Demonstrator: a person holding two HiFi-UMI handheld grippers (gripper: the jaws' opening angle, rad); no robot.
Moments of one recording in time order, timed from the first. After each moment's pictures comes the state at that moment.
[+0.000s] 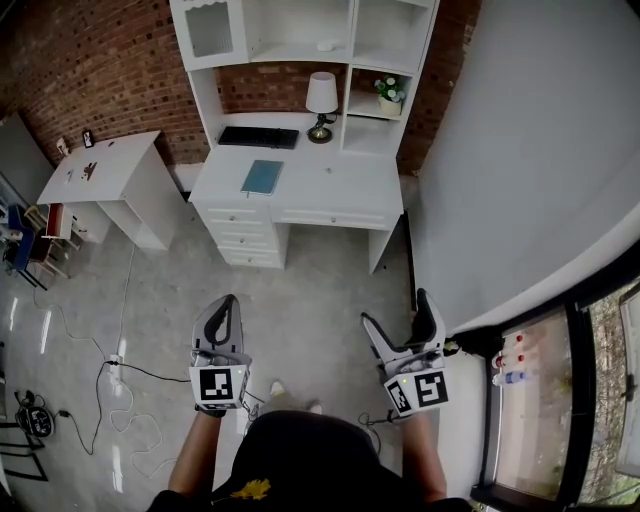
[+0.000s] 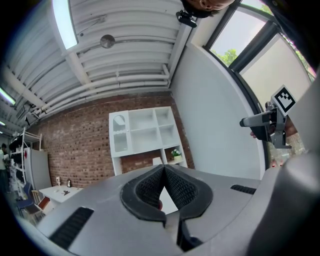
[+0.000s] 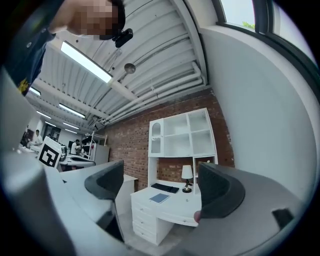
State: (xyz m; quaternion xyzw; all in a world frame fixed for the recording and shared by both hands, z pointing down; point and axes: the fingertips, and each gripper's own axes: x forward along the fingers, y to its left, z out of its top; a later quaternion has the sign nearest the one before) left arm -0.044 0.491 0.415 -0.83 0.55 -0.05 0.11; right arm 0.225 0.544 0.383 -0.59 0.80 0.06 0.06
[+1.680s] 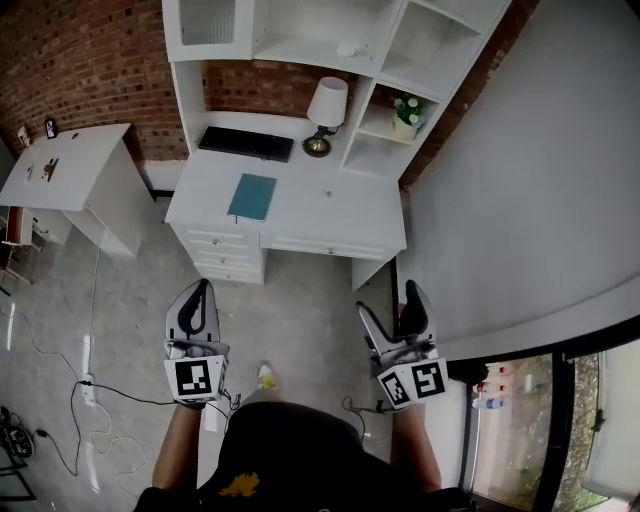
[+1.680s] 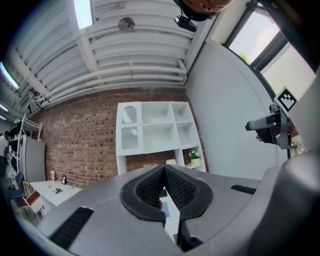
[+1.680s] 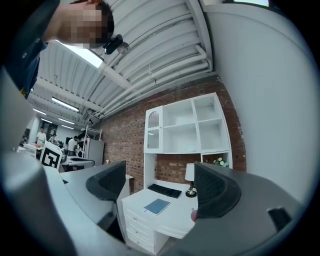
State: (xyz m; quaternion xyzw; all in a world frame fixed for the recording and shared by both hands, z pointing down) left arm -0.141 0.230 0.402 -0.82 0.56 -0.03 0.09; right arm 0.148 0.290 0.360 -0.60 0.80 0.04 0.03
